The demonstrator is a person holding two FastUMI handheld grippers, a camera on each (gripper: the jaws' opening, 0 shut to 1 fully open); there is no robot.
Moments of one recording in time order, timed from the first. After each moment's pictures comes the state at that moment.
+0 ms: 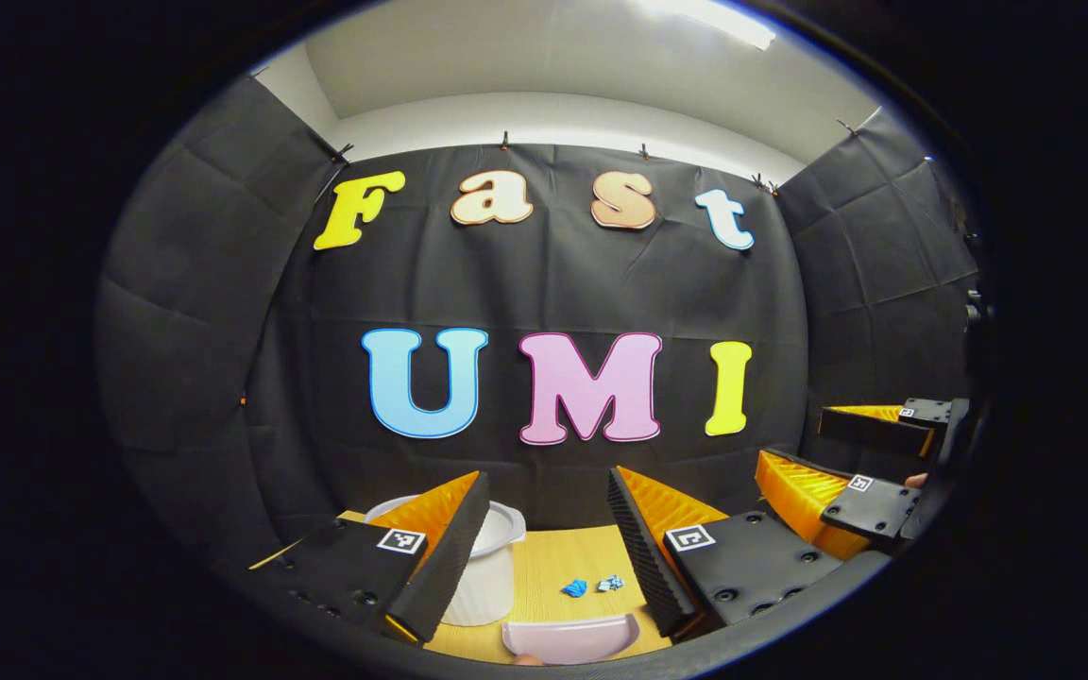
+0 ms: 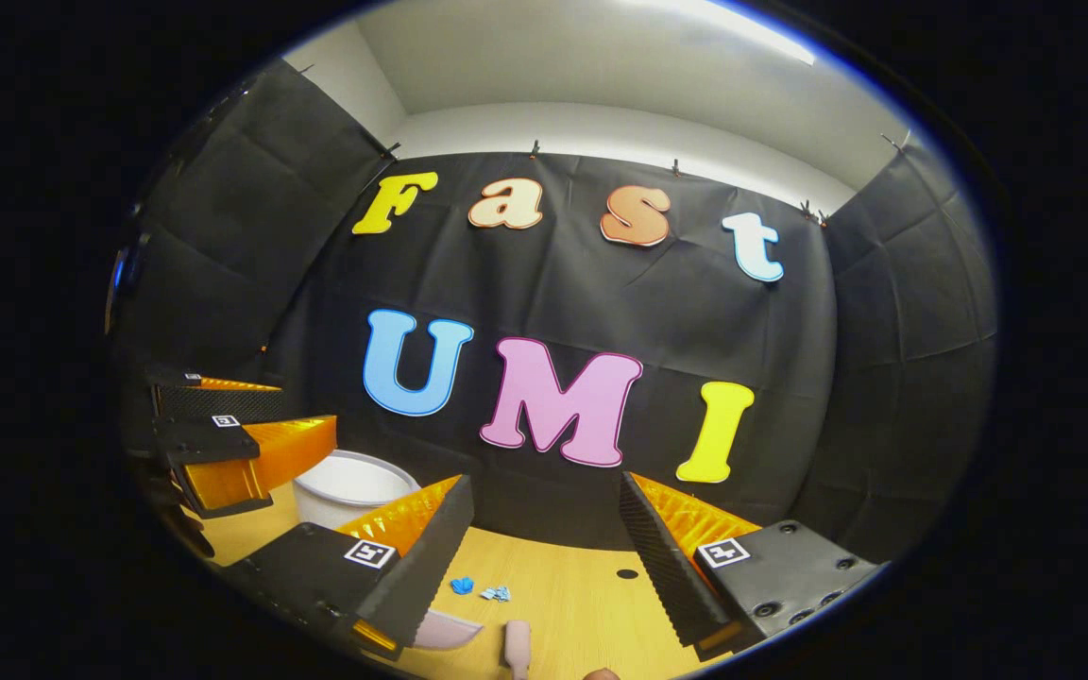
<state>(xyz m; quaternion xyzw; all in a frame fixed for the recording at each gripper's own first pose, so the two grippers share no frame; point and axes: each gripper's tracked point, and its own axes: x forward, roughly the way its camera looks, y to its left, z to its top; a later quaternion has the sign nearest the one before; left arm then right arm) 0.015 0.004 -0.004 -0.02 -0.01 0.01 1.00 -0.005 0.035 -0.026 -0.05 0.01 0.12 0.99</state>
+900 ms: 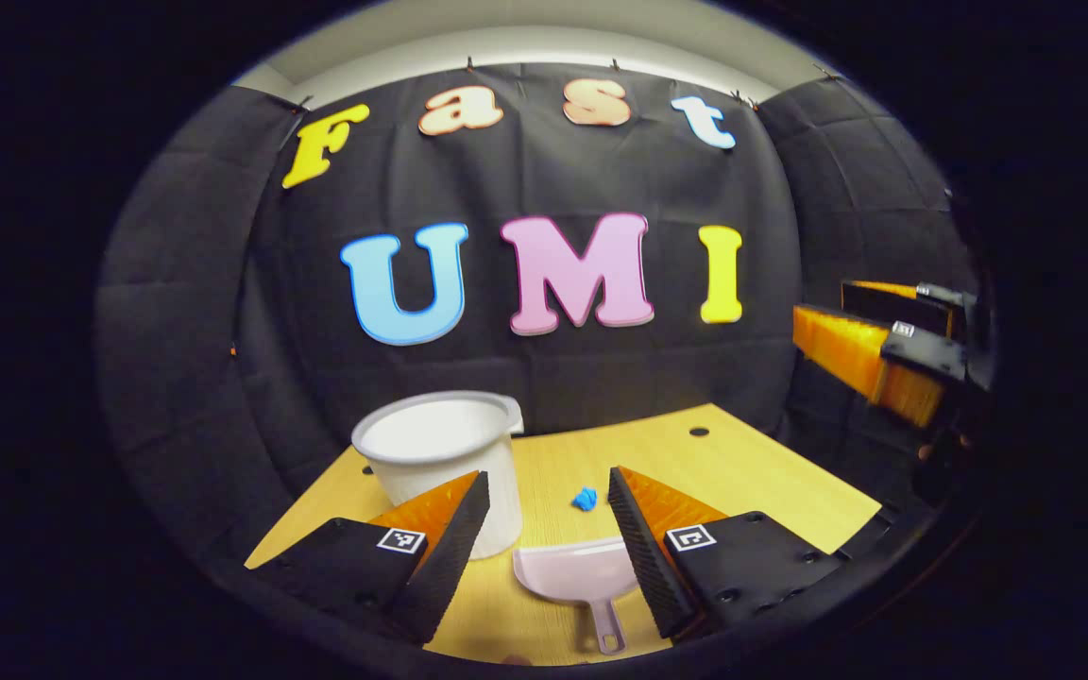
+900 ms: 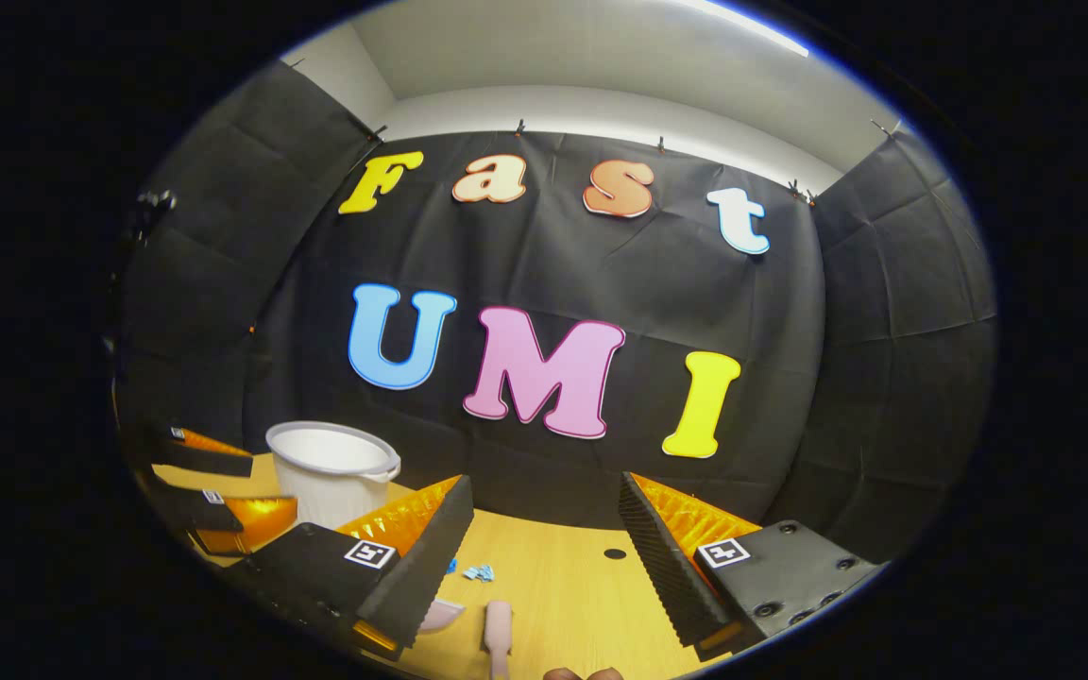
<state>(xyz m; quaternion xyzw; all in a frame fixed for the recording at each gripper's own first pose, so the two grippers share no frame) 0.004 -0.018 -0.155 0.01 0.20 -0.03 0.98 0.004 0.003 -0.074 -0.07 0.06 0.10 0.99</state>
